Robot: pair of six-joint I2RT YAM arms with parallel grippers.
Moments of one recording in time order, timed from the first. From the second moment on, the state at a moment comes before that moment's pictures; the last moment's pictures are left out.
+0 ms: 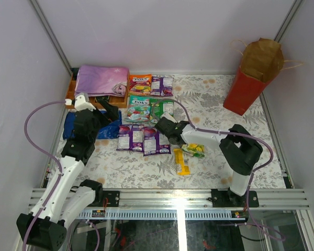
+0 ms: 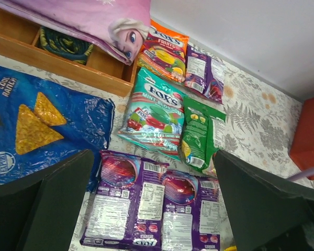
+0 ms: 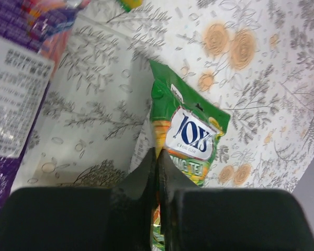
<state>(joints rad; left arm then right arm) -0.22 0.82 0.73 -0.19 -0.19 -0.57 0.90 1.81 1.15 -0.59 0.61 0.09</state>
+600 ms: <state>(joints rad) -0.22 0.88 0.81 -0.22 -0.09 -0.50 0.55 2.07 1.61 -0.39 0.50 -0.22</state>
